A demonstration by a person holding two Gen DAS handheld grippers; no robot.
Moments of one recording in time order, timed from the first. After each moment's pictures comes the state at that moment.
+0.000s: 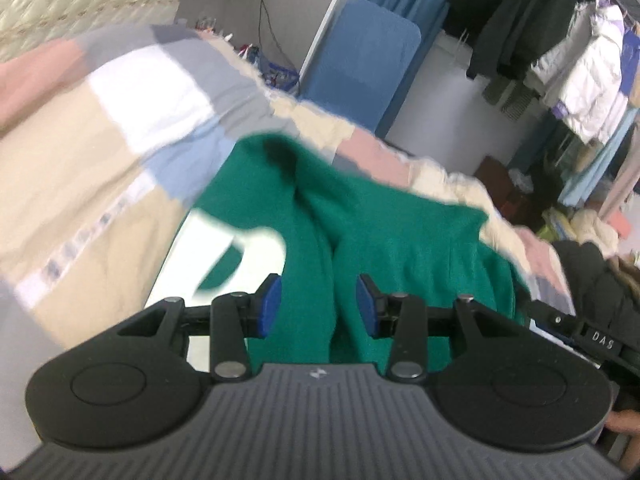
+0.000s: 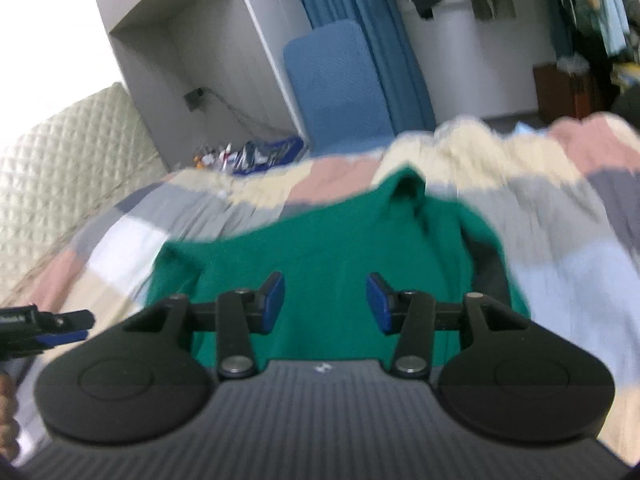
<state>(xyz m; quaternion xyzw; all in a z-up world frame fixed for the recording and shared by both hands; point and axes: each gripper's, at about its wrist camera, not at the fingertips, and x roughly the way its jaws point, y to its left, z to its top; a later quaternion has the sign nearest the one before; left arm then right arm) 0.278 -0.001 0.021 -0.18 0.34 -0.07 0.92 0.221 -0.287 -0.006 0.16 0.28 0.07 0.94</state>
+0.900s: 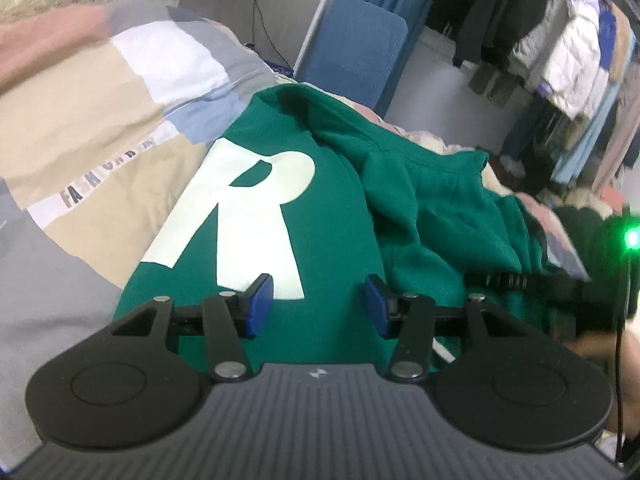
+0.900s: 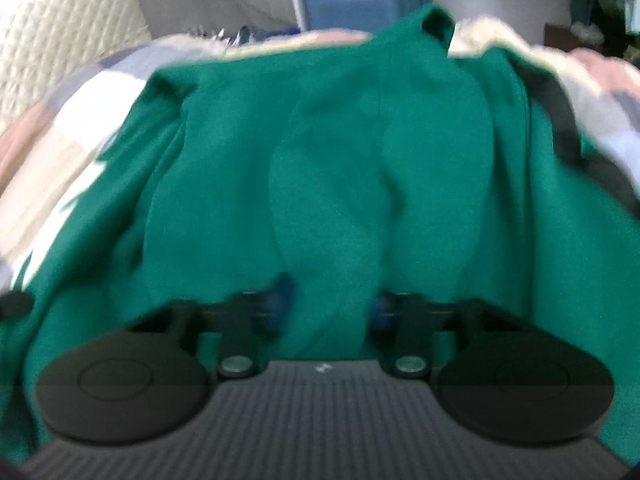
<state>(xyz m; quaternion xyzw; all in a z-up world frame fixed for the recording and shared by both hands) 0.218 0.022 -0.048 -0.17 0.32 -0.09 0.93 0.245 -0.224 -0.092 0.05 0.37 0.05 0.93</state>
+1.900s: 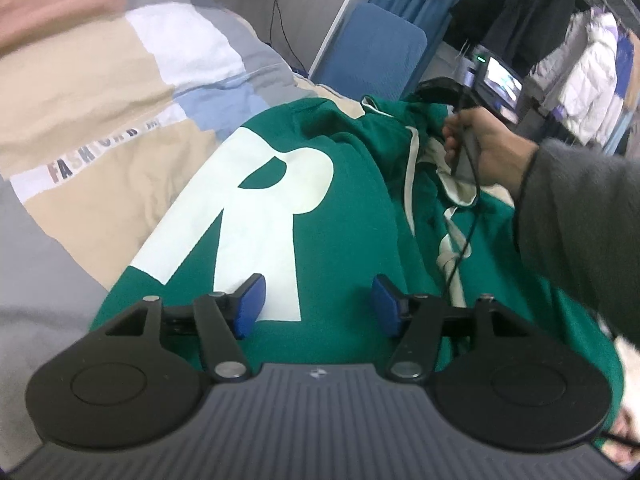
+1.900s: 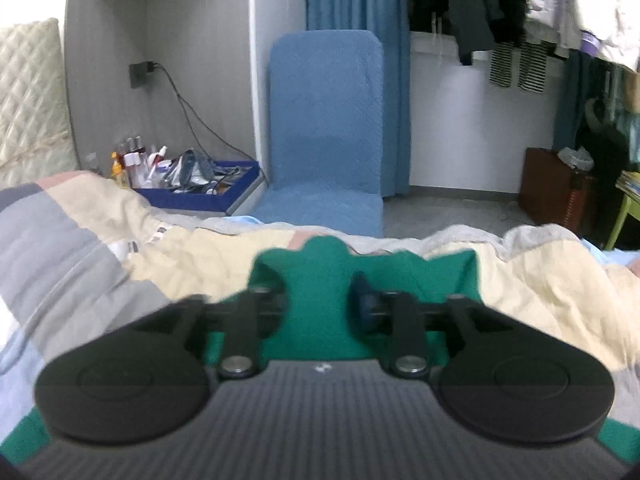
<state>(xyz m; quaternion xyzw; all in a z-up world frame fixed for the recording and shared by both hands) 0.248 0.022 -0.075 -0.21 0.30 -0.07 0.93 0.555 -0.189 -0.050 0.03 0.23 -0.03 0.97</state>
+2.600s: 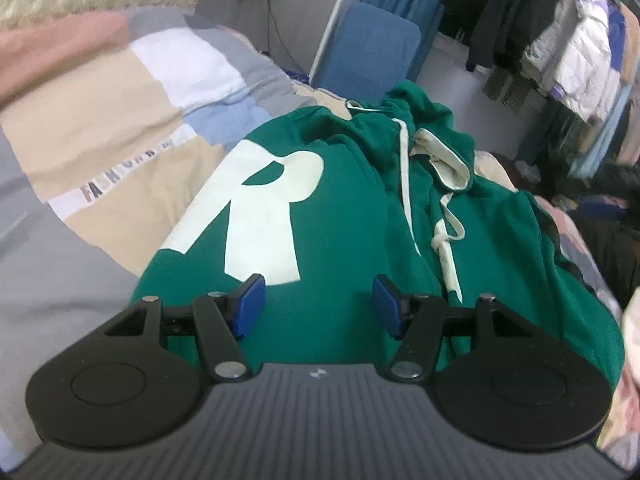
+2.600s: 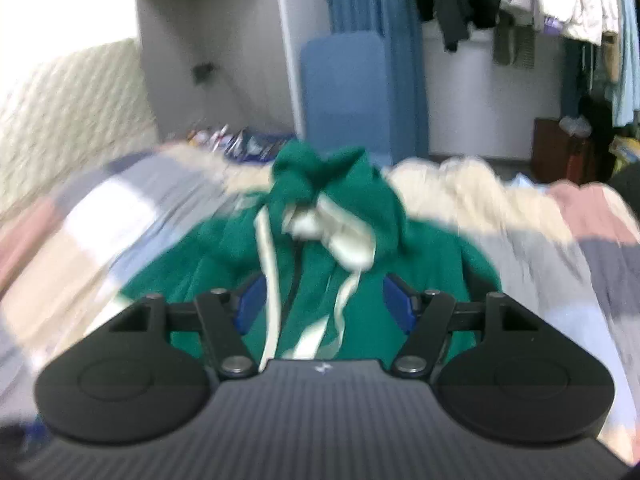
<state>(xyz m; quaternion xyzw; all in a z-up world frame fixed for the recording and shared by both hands) 0.202 0.006 -0.047 -0.15 0.31 -0.05 0.94 0.215 -0.256 0.013 0.04 0.29 0.06 0.95</state>
